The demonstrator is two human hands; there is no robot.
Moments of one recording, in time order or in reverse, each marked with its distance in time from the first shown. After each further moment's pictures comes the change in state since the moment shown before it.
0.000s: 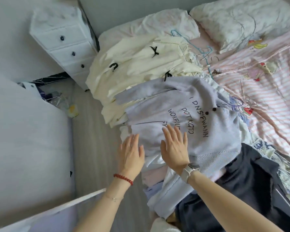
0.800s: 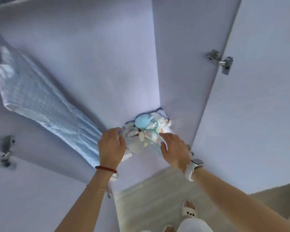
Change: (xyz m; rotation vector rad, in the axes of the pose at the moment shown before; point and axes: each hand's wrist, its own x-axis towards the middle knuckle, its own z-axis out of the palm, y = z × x) left_hand -0.669 -0.261 -0.202 0.216 0.952 -1.298; right_hand -0.447 -0.448 0.169 0.014 -0.652 -1.378
